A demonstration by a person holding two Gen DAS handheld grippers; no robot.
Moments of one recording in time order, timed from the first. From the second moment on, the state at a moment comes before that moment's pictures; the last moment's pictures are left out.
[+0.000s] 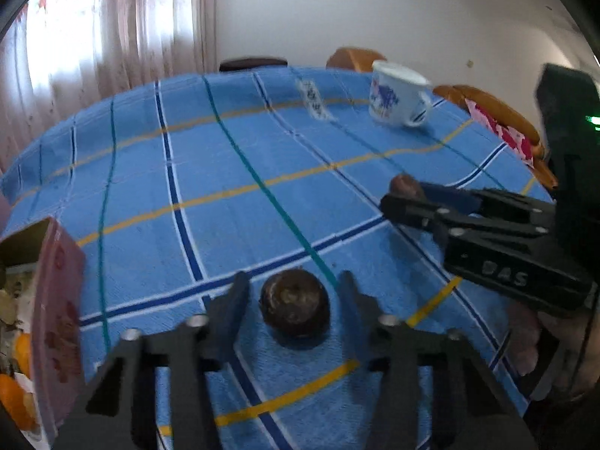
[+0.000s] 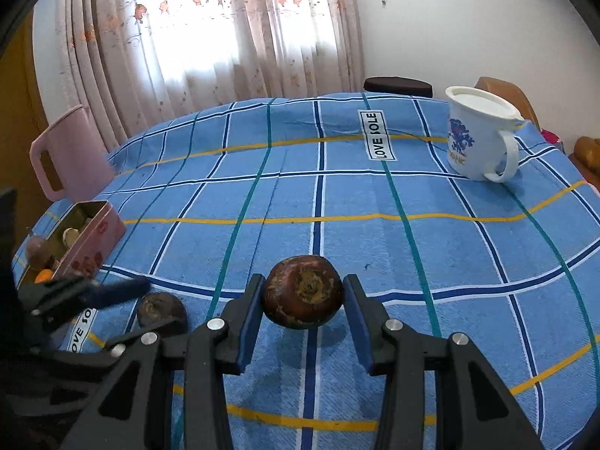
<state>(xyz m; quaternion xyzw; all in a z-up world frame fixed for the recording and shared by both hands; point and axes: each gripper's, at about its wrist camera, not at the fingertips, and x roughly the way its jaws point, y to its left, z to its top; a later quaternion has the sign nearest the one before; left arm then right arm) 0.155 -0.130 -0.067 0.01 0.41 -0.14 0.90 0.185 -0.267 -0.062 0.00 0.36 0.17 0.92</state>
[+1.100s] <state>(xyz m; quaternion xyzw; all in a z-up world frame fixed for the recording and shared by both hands) 0.119 -0.118 -0.036 0.01 0.29 -0.10 0.95 0.144 -0.262 -0.038 -0.03 0.26 0.22 0.94</state>
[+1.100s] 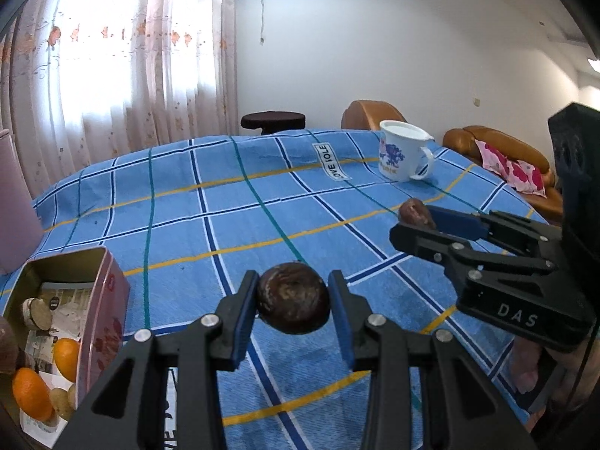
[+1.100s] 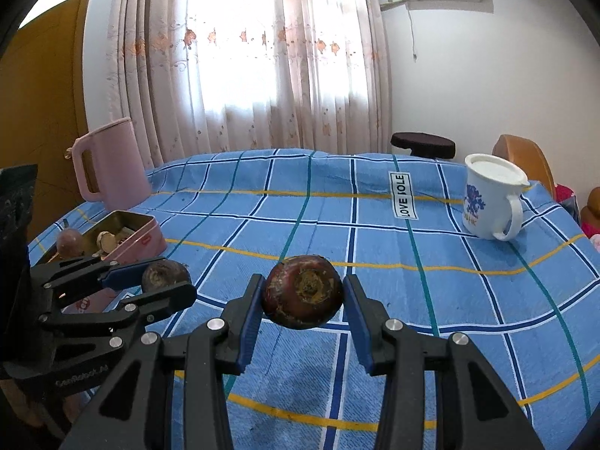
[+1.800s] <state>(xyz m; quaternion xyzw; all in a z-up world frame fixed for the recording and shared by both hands) 0.101 -0.114 -0.028 0.01 0.24 -0.08 0.97 0.126 -0.263 -0.030 -0.04 0.20 0.23 0.95</state>
